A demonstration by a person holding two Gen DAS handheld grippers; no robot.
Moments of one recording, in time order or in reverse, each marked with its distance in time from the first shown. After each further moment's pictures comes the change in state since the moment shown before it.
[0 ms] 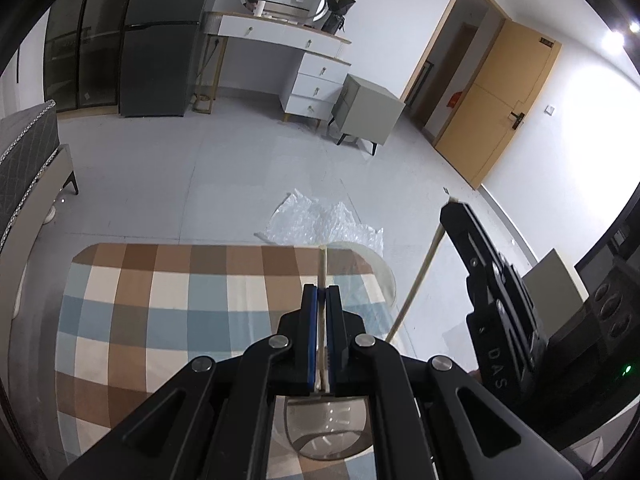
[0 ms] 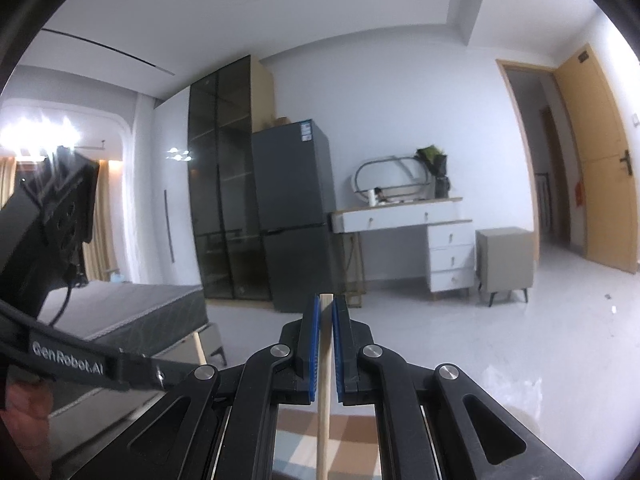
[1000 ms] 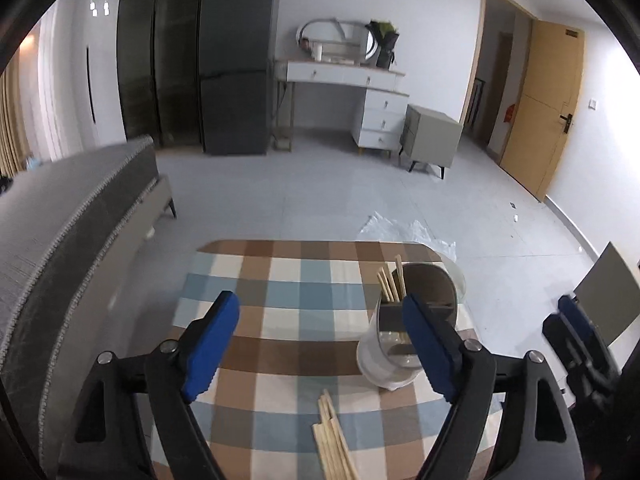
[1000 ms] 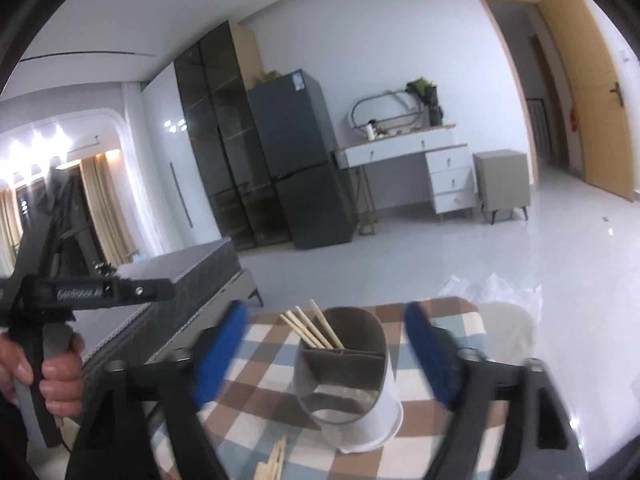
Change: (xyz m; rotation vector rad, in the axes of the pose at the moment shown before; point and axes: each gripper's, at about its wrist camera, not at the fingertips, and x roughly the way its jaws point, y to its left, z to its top) left arm -0.135 -0.009 -0.089 0.048 -0.170 0.326; right arm -0.142 0.012 0.000 0.163 0.201 0.007
